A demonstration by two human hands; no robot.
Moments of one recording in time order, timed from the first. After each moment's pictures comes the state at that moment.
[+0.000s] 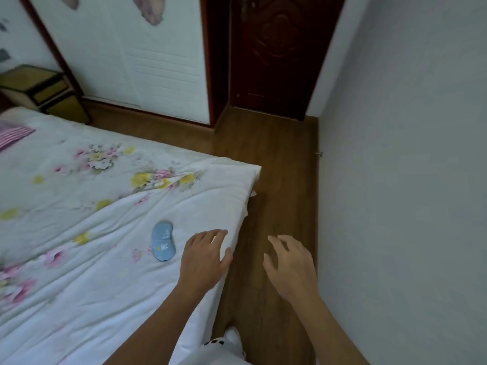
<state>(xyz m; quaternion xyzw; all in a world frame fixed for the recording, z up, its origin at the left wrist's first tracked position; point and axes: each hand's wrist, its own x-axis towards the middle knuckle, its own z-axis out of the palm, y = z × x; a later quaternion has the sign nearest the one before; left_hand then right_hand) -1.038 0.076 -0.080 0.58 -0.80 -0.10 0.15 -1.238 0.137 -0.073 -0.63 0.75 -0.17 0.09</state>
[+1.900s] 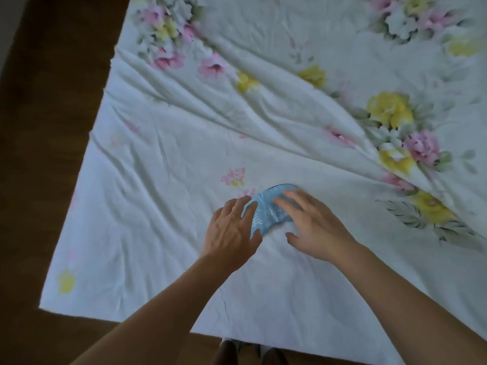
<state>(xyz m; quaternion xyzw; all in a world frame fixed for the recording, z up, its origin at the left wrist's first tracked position) -0.897 -0.141 -0.449 0.94 -0.28 -0.17 0.11 -0.942 -0.344 -0.460 -0.95 -0.03 0.23 0.20</state>
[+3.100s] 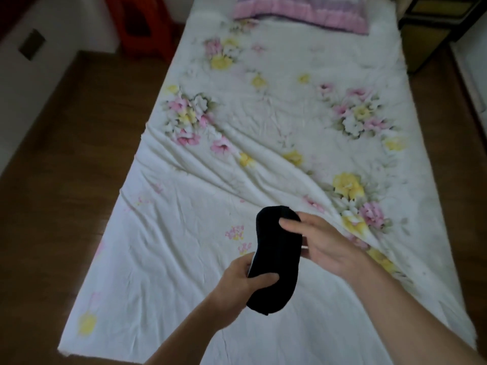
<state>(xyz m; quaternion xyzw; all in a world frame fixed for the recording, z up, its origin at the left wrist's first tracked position) -0.884 -0.147 -0.275 0.57 0.06 -0.48 0.67 -0.873 -0.357 -0.265 -0.57 0.30 0.27 0.72</state>
